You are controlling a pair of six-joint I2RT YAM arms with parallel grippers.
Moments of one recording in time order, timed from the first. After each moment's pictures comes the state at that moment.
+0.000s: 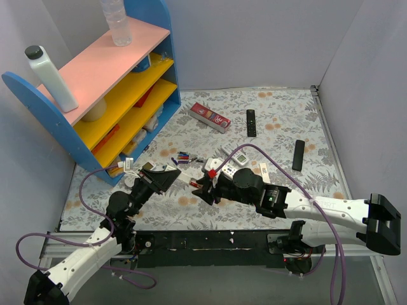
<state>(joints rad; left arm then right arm) -0.60 0.38 0.04 0.59 0.12 -1.09 1.23 1.09 0.66 0.21 0.01 0.02</state>
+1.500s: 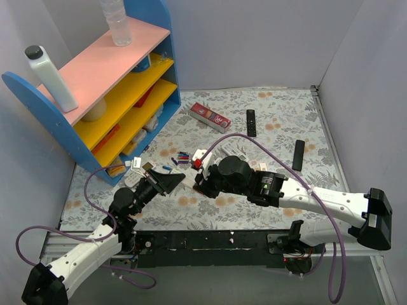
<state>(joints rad) -0.60 0.48 0.04 0.59 0.17 -1.10 1.23 1.19 0.95 -0.21 0.01 0.04</state>
